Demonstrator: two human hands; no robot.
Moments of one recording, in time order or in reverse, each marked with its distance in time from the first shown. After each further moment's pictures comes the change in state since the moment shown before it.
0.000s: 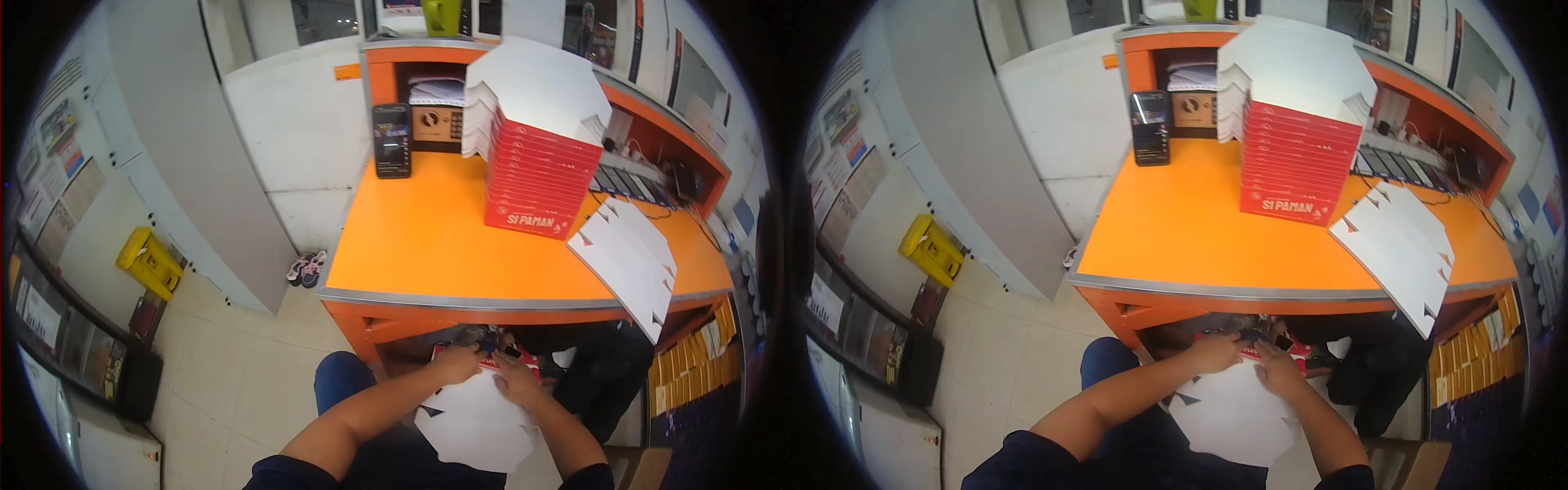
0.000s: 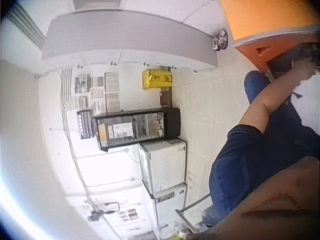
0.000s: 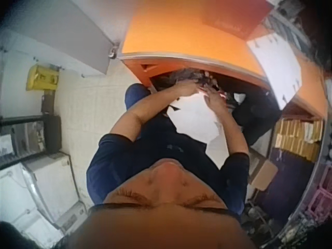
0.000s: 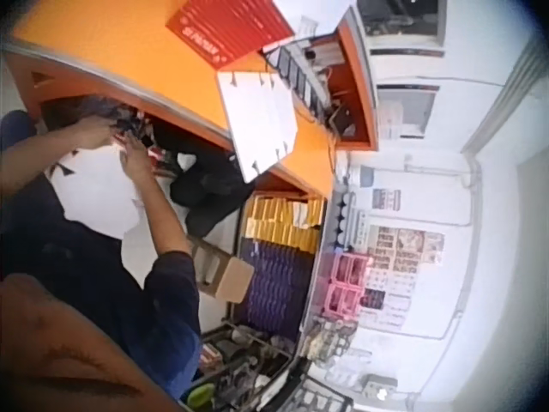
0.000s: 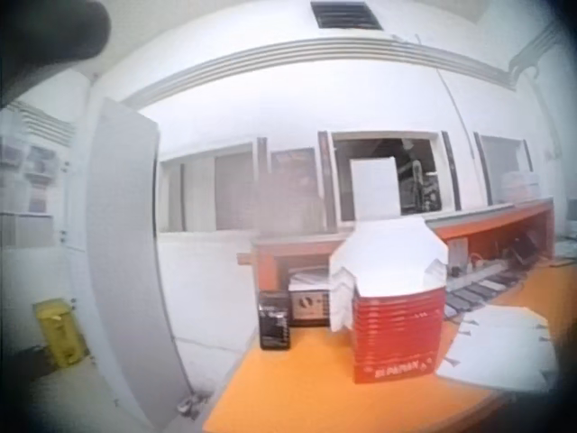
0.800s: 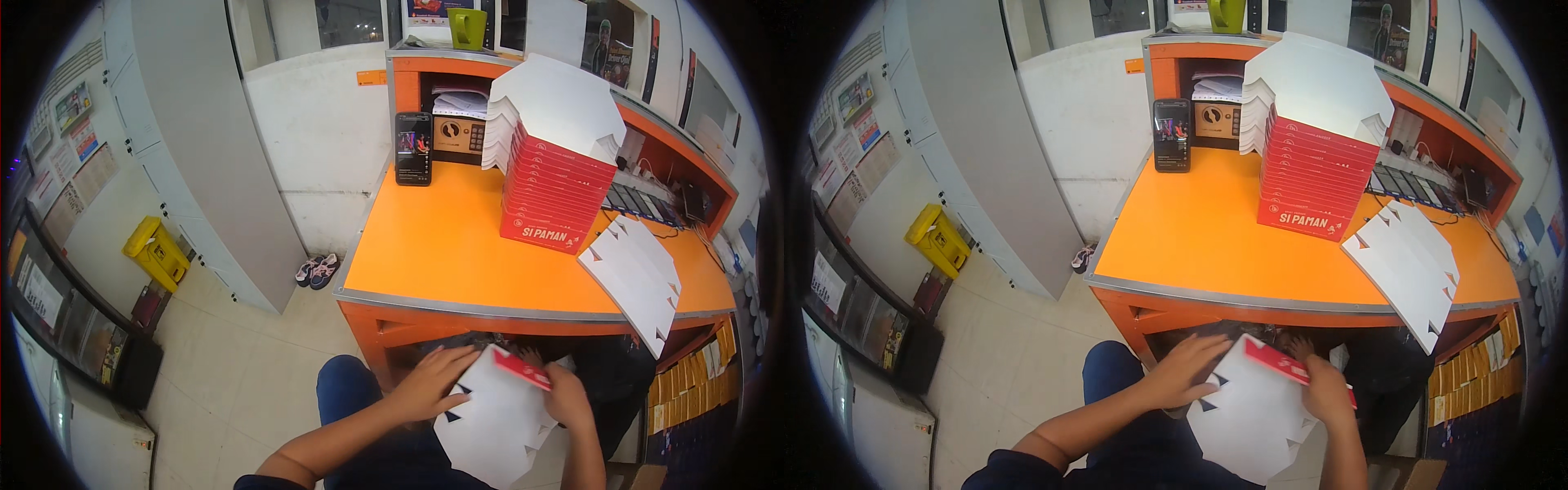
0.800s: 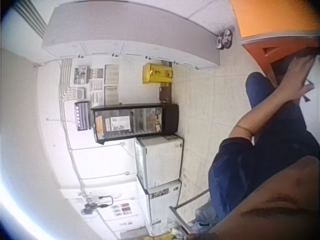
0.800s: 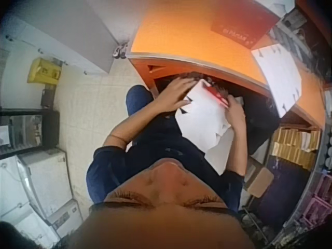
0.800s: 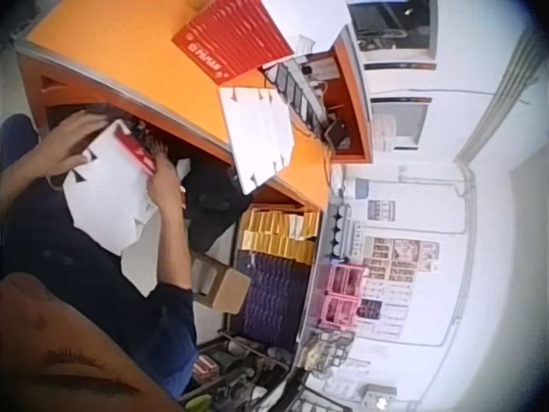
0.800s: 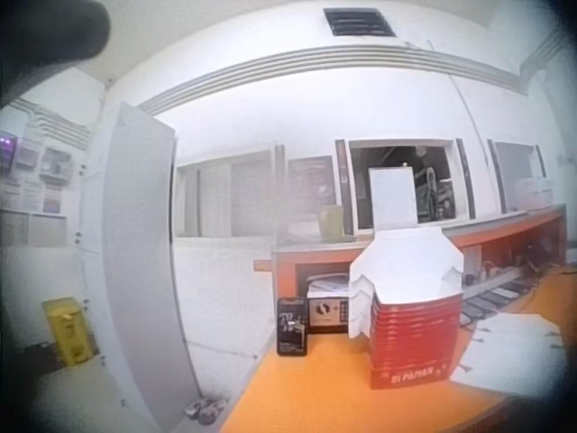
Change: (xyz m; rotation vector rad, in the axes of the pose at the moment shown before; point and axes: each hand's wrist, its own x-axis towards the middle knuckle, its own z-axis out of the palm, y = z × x) left_hand -0.133 0.037 -0.070 -0.245 0.589 0.174; right_hand -0.040 -0.102 -0.131 -0.107 0.221 0.219
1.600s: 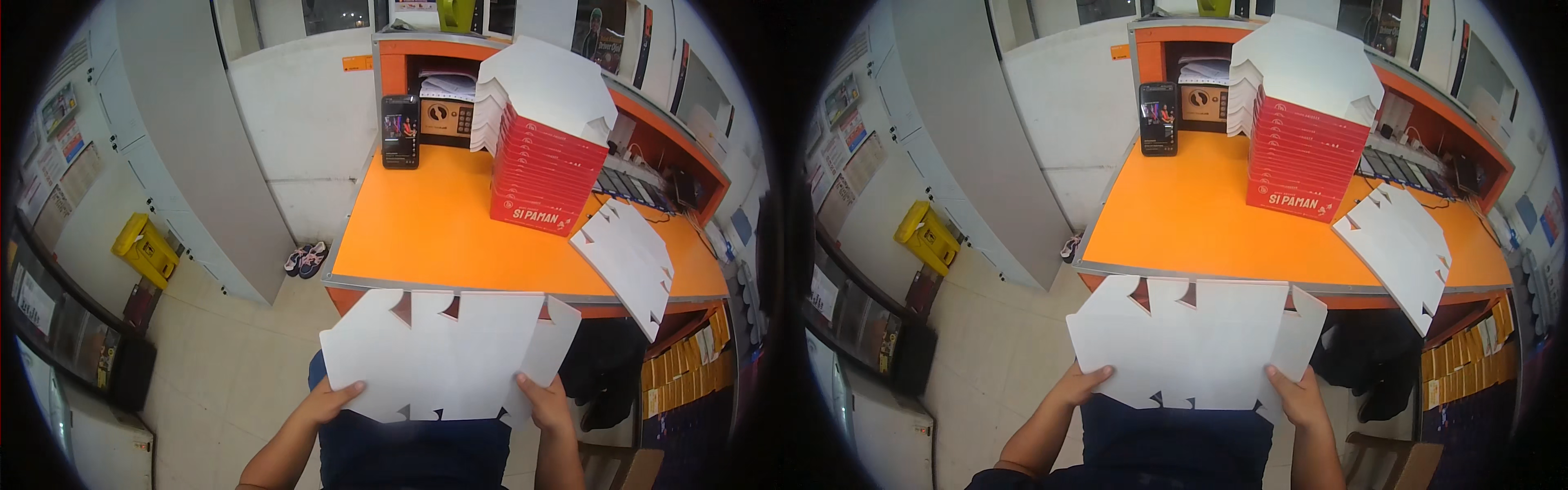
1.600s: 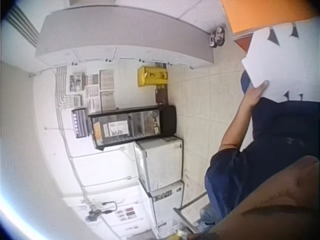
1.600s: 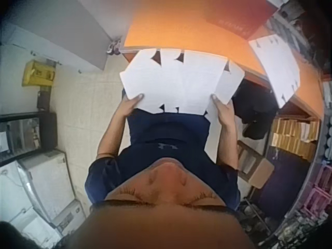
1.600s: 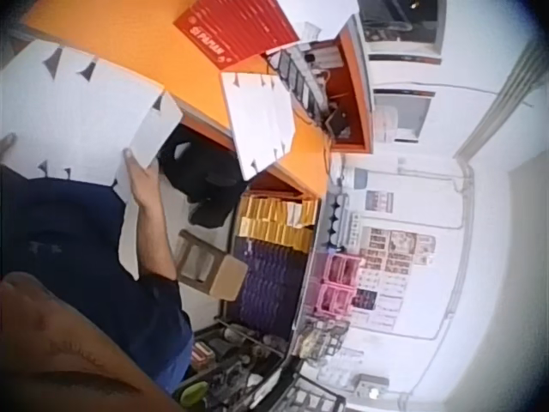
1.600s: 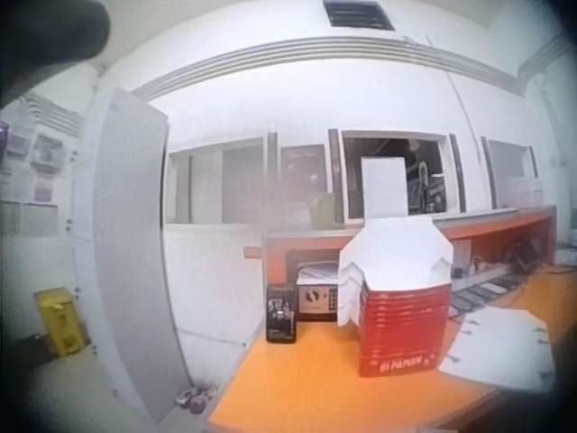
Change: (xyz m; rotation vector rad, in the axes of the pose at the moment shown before) left_hand -0.136 -0.012 -0.063 -0.958 0.279 -0.751; right_hand -0.023 -0.053 0.020 1.296 -0.030 0.289
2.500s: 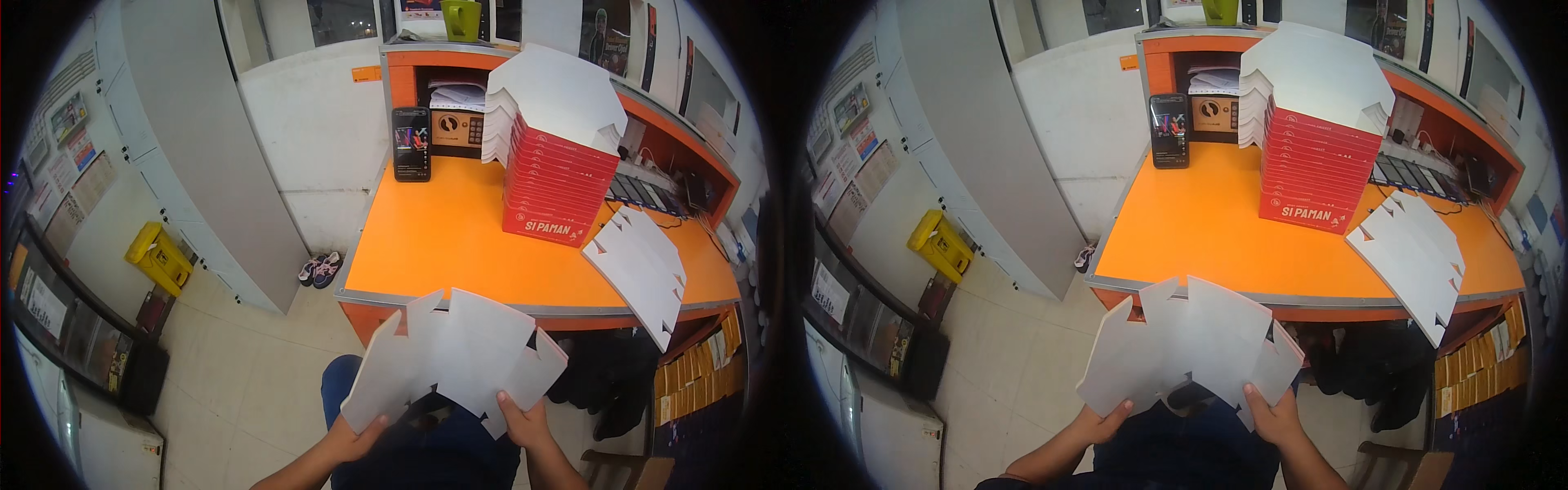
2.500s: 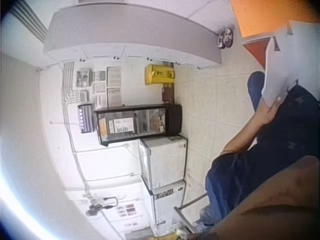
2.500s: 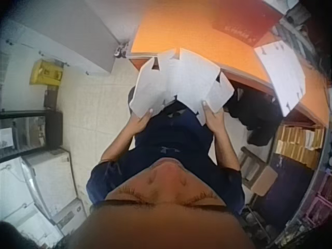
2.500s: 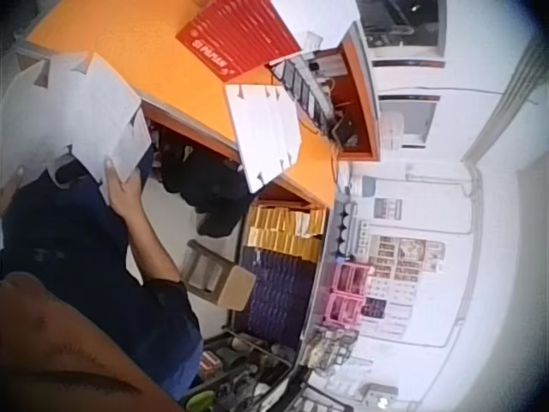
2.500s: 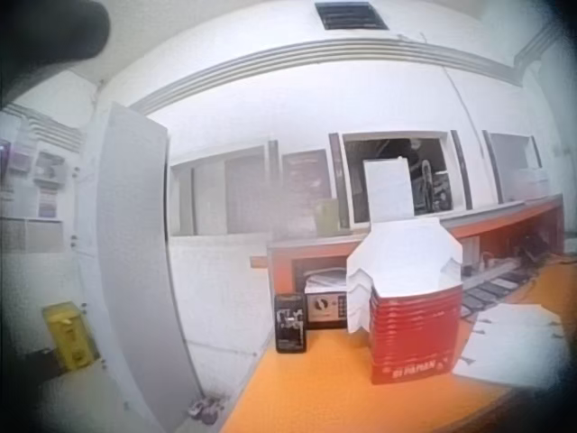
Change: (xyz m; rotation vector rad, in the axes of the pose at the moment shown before) left_hand -0.030 0.018 0.040 0.541 -0.022 0.370; right_hand -0.001 0.011 0.050 -0.242 -0.047 -0.216
